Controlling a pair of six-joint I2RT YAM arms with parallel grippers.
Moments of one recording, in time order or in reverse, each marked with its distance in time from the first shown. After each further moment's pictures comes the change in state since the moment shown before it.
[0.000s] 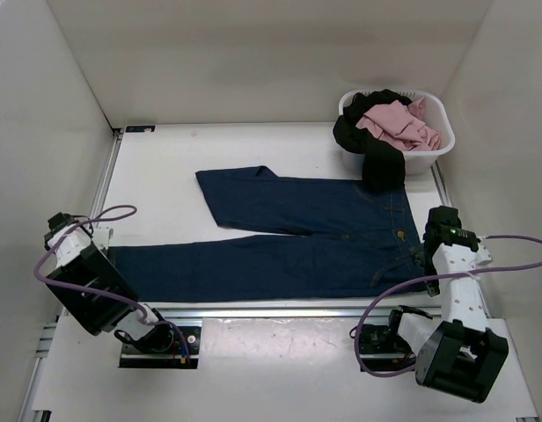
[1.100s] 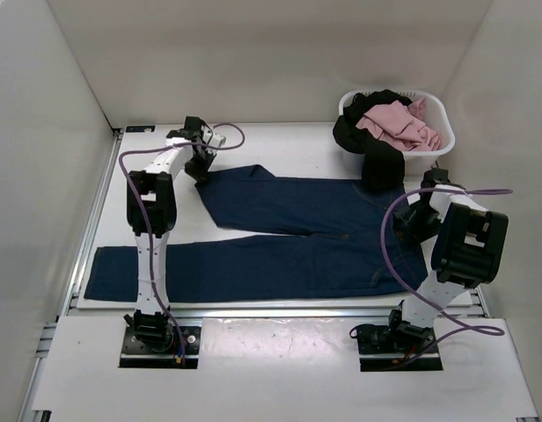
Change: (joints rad) left arm -0.889 0.985 1.212 0.008 0.185 -0.365; right arm 0.000 0.739 0.343 0.371 -0.331 -0.199
